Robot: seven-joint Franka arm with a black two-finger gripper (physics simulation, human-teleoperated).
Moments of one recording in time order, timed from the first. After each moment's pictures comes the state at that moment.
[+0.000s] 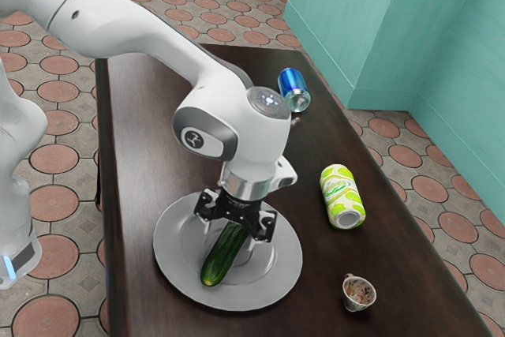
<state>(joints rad) -0.50 -0.19 -0.02 -2.25 0.05 2.05 -1.56</state>
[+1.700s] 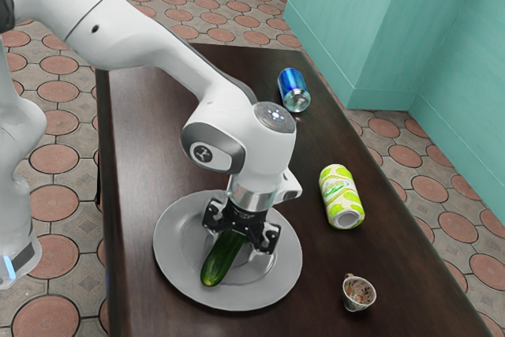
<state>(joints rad) -0.48 -0.12 -0.02 -2.25 0.03 2.13 -1.48</state>
